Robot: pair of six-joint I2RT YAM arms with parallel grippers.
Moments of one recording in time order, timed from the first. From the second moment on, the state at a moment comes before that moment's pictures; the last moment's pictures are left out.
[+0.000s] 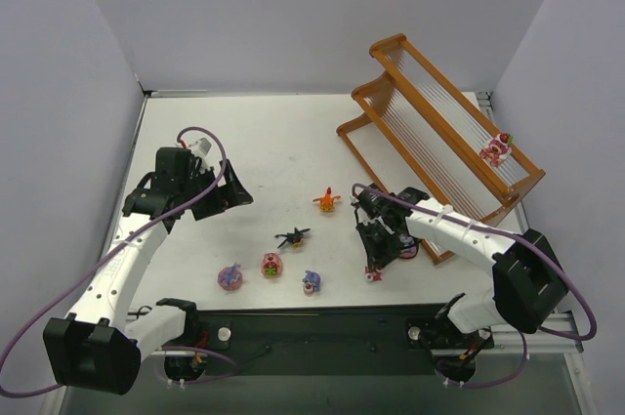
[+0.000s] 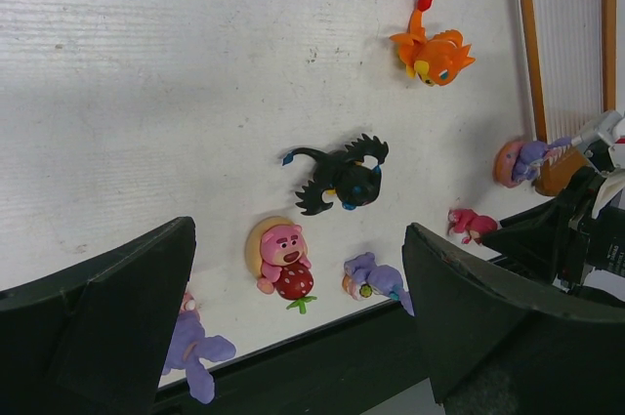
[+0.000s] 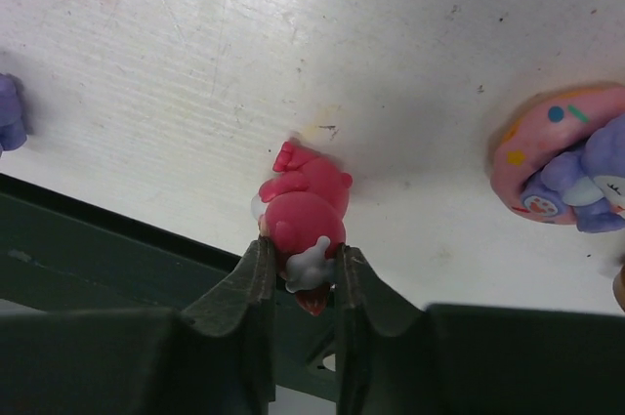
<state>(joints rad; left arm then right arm) -0.17 1.07 0.94 -0.70 0.32 -0.51 0.70 1.40 0.86 -0.87 -0.06 0.29</state>
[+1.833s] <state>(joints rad) -0.15 1.05 0.89 -0.70 0.36 -0.51 -0.18 1.77 2.33 -1.34 -0.45 -0.03</state>
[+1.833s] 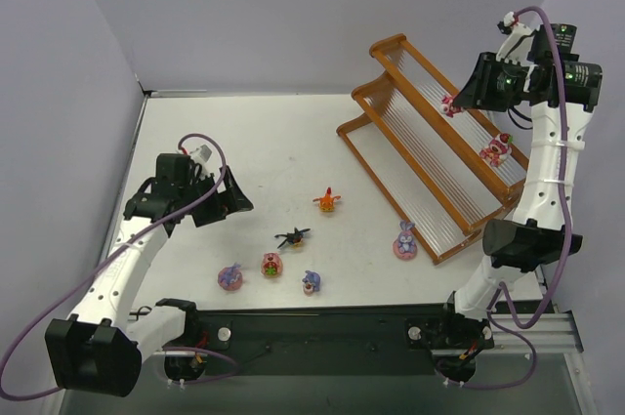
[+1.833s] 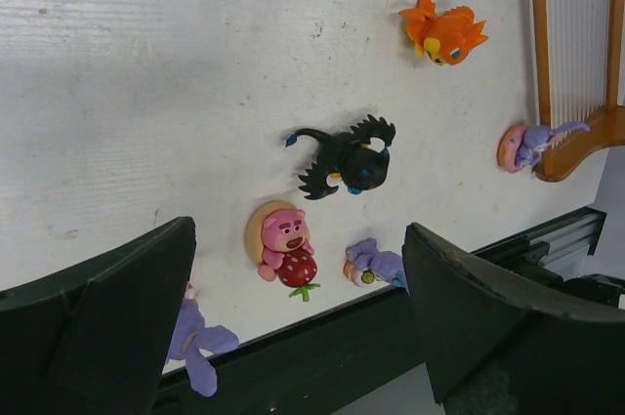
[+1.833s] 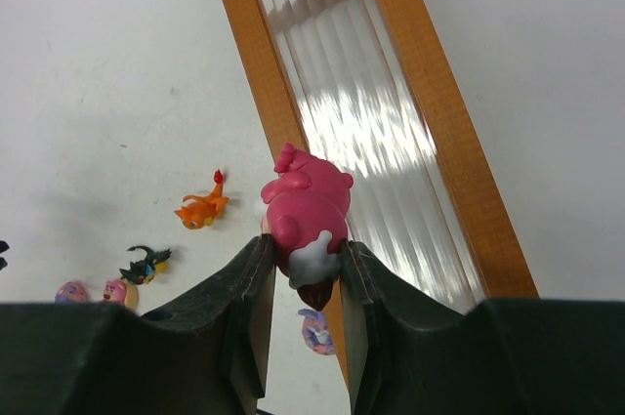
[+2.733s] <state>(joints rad) -0.15 1.10 0.89 -0.70 0.36 -0.51 -0.17 1.78 2.33 -1.39 -0.35 -0.08</state>
